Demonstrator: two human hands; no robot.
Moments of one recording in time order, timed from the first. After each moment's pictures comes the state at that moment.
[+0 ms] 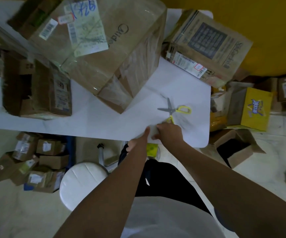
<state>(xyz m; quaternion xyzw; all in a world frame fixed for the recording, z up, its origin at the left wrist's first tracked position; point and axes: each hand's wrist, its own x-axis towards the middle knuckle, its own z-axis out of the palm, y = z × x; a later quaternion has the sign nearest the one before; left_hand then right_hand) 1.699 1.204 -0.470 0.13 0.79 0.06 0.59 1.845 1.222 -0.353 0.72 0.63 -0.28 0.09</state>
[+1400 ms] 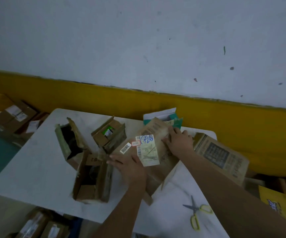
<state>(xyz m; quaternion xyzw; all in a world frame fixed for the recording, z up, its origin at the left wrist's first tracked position) 1.633 1.425 -0.150 0.43 0.80 0.27 0.31 1.811 1.487 -0.118 0.77 0.63 -0.11 0.02</state>
